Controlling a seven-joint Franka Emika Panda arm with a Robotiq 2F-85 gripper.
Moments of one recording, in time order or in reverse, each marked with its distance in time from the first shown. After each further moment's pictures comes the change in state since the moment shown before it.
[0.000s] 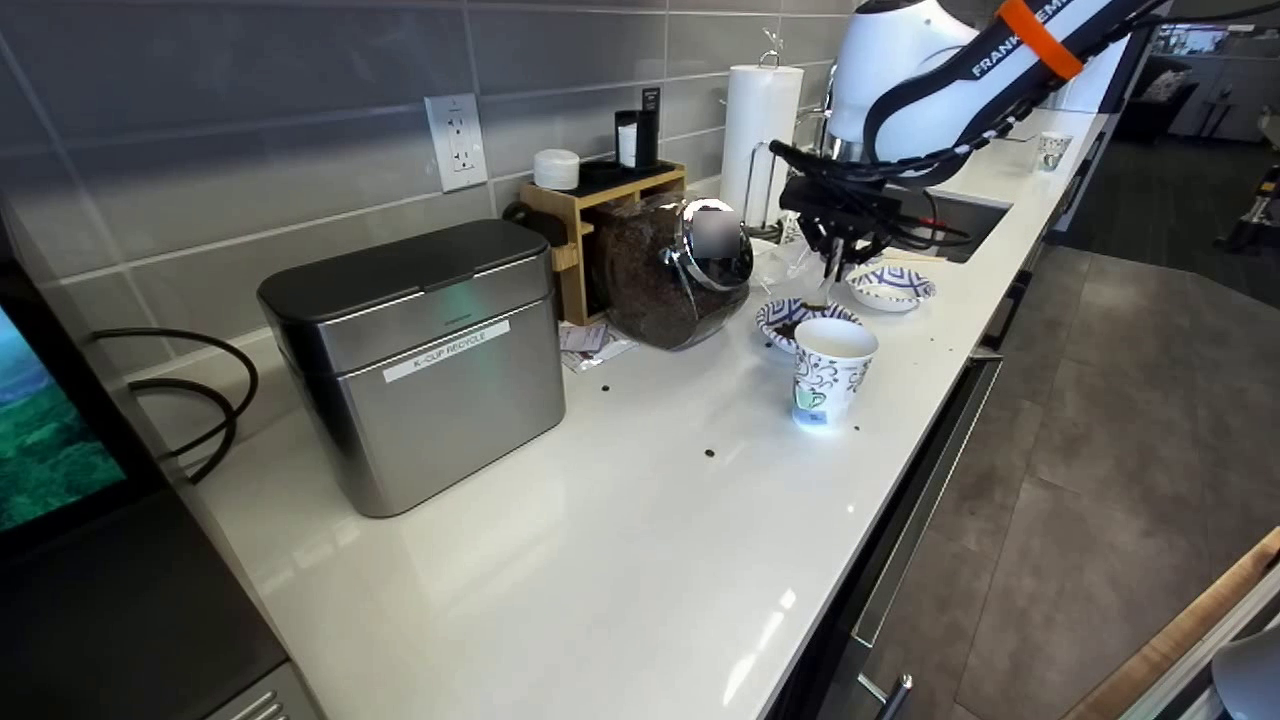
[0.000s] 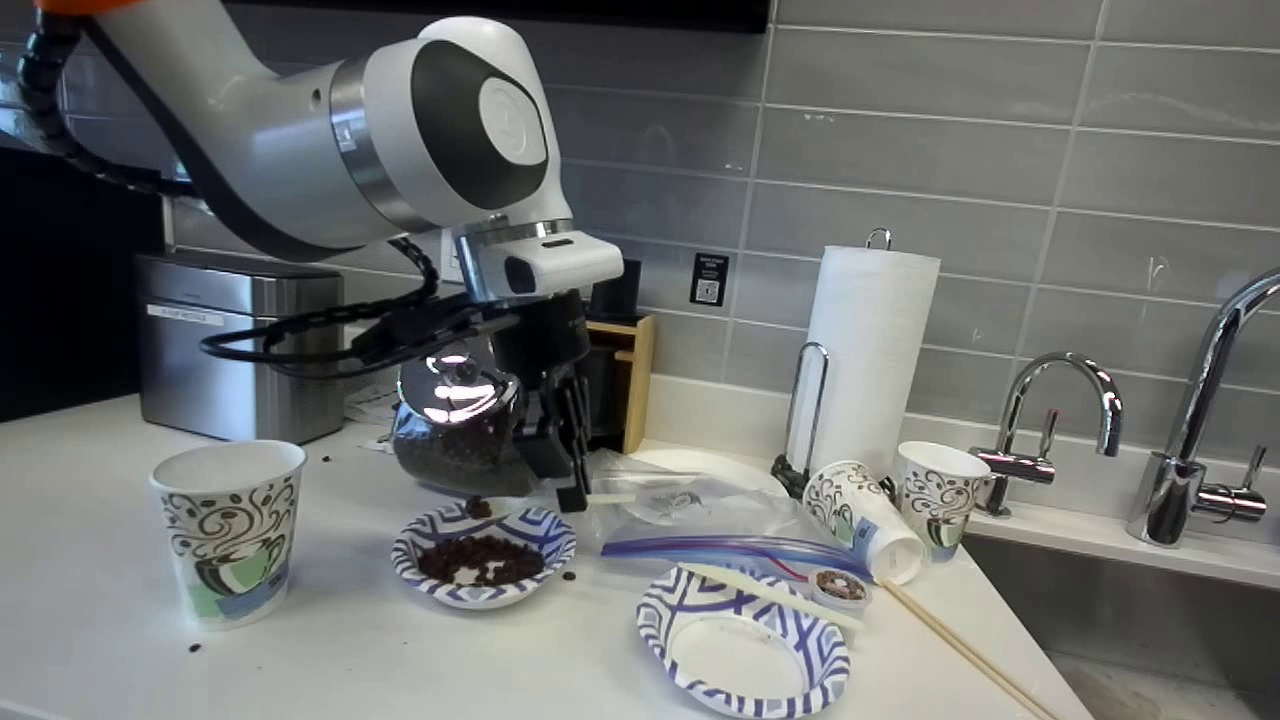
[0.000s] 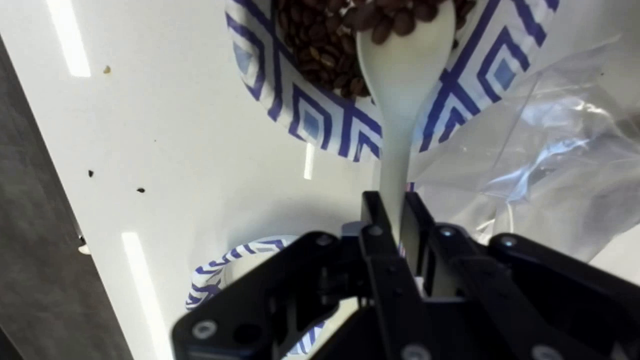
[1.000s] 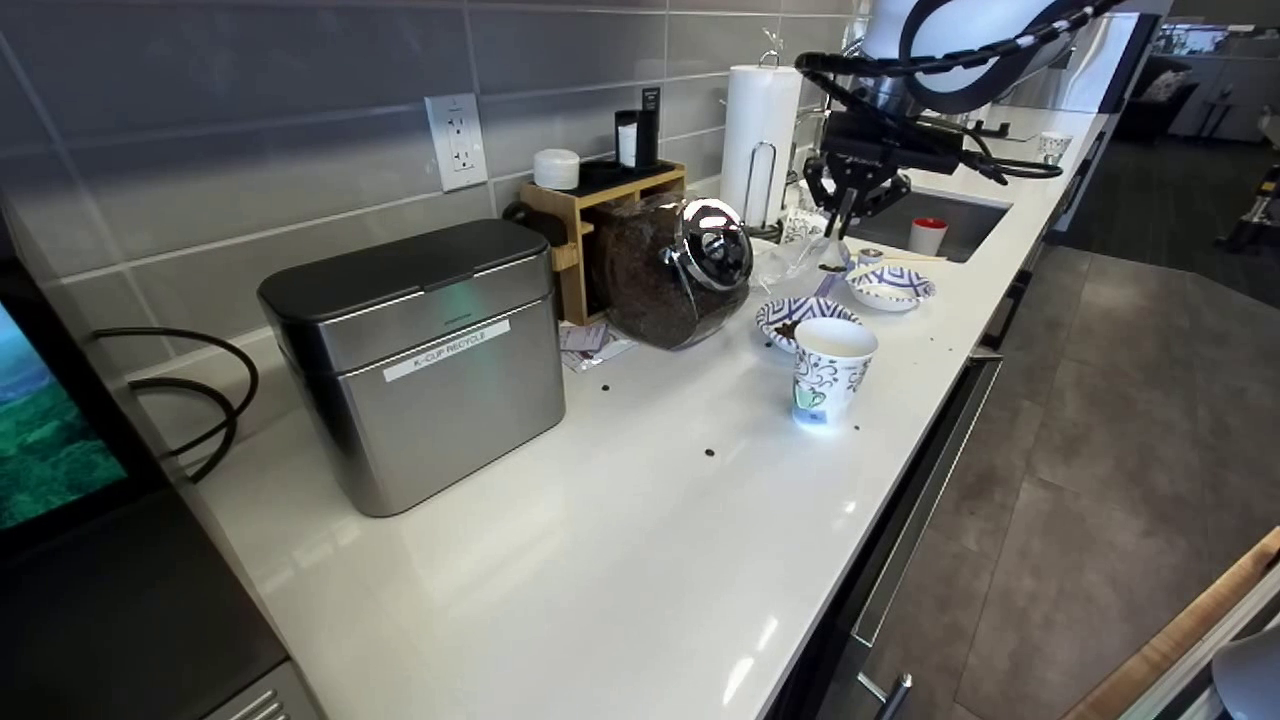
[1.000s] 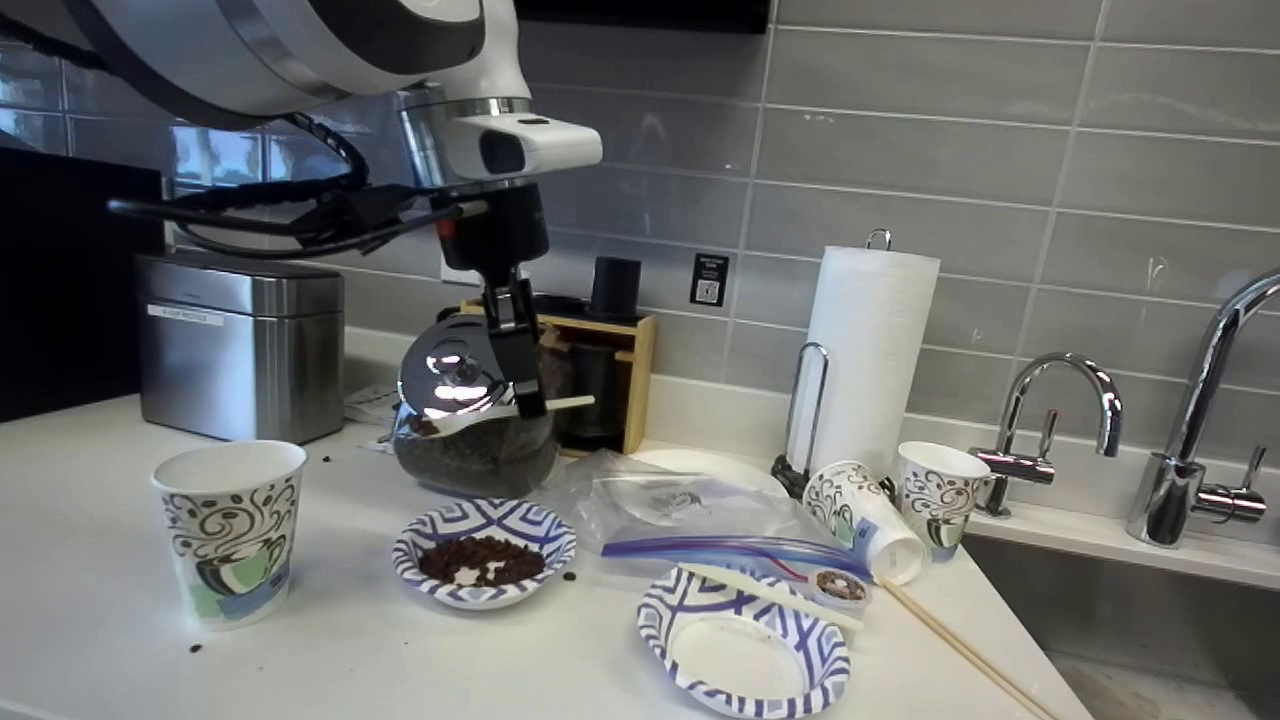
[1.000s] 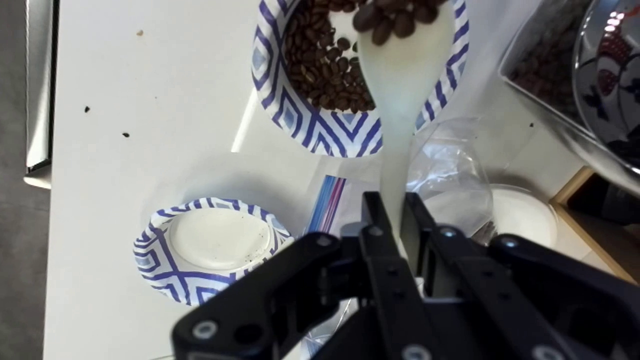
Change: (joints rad) arm -0.015 -0.213 0.057 -0.099 0.179 -0.002 -0.423
